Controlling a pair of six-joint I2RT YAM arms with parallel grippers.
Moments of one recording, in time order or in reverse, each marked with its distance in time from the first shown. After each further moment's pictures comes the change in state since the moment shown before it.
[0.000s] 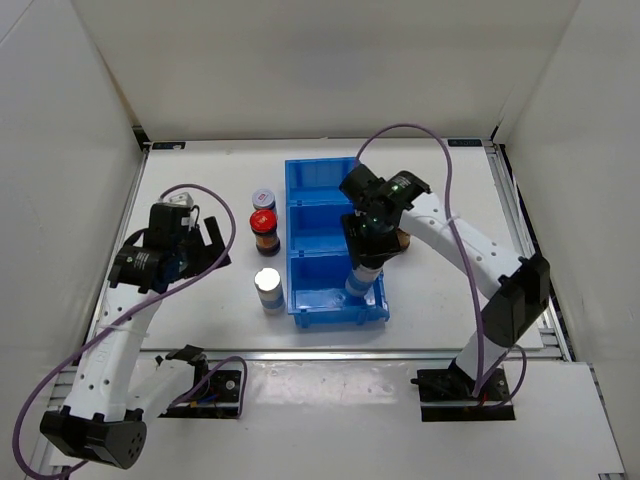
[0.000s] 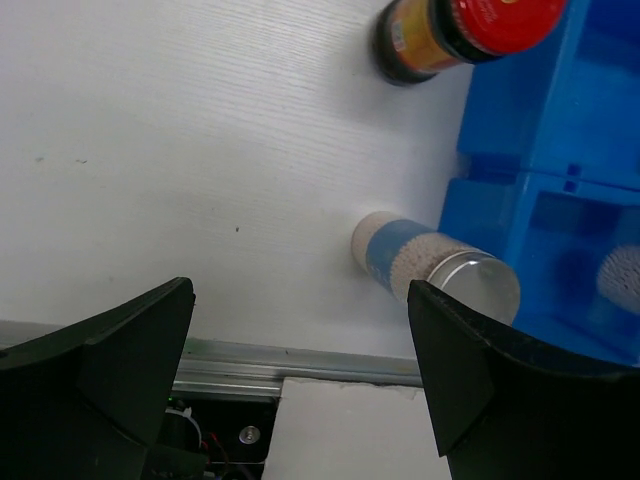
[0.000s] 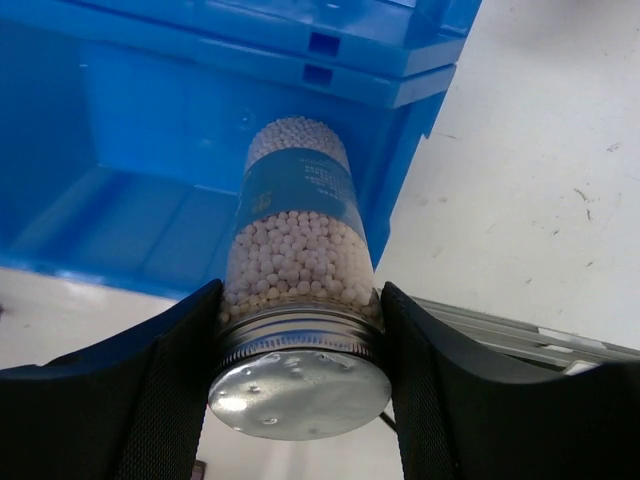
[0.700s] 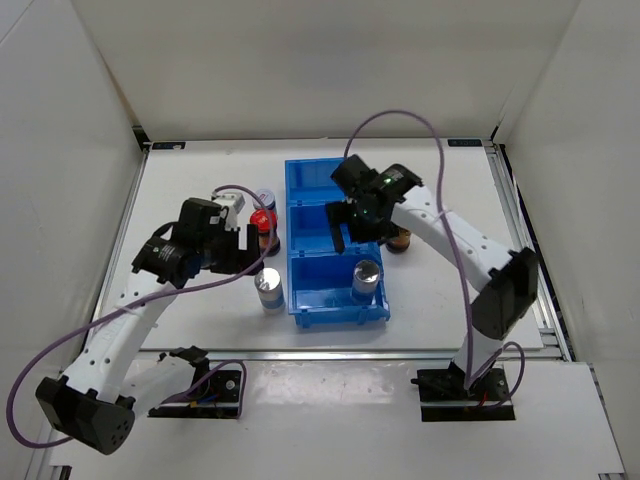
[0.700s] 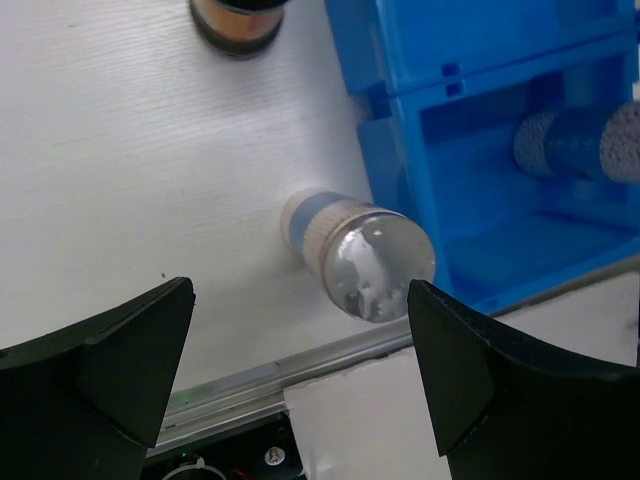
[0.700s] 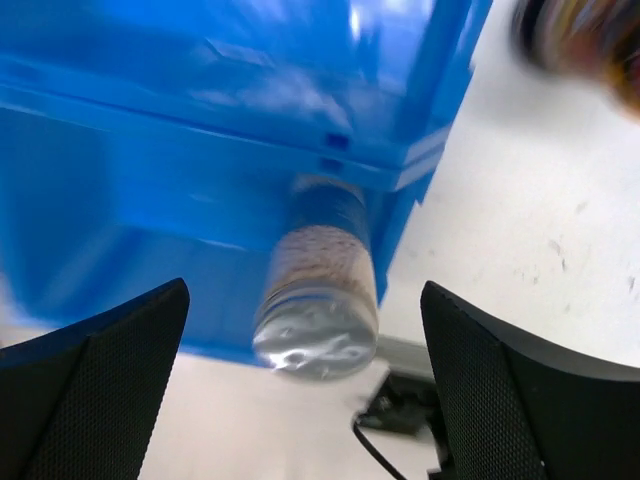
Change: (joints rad) left arm -0.174 0.071 -0.033 0.150 0.182 0.191; right arm 0.009 0.094 0.018 0.075 0.064 -0.034
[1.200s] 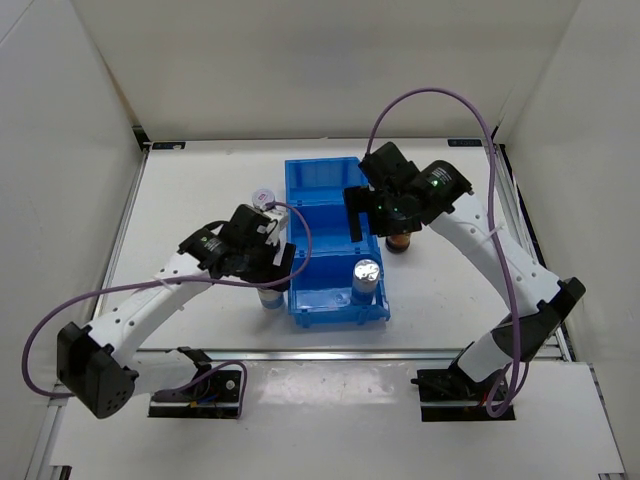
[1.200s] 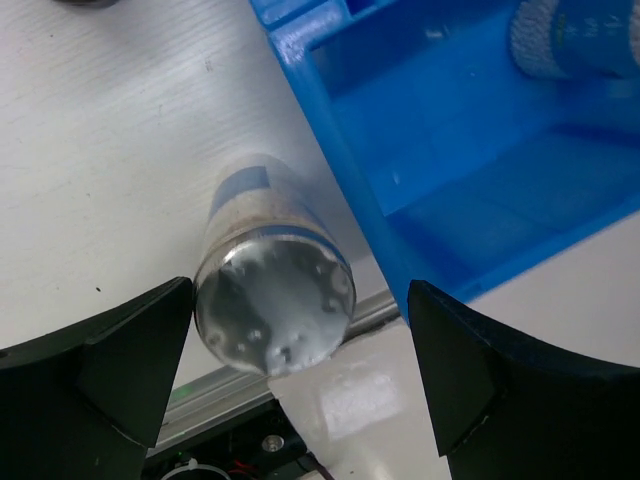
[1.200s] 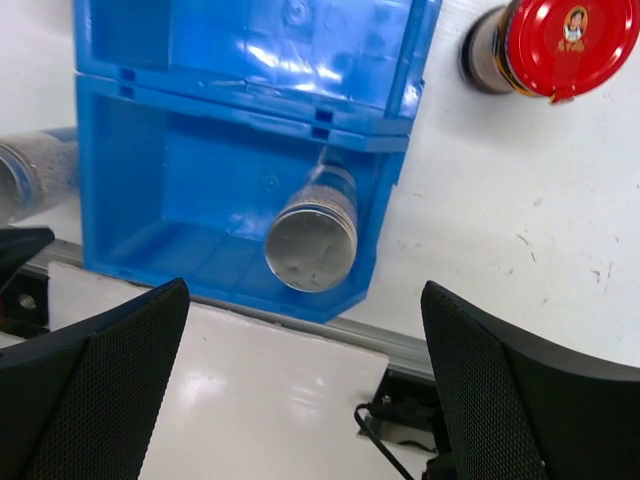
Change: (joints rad) left arm -0.255 0.175 -0.012 0.030 -0.008 -0.003; right arm 0.000 -0.198 0.149 -0.073 0.049 0.018
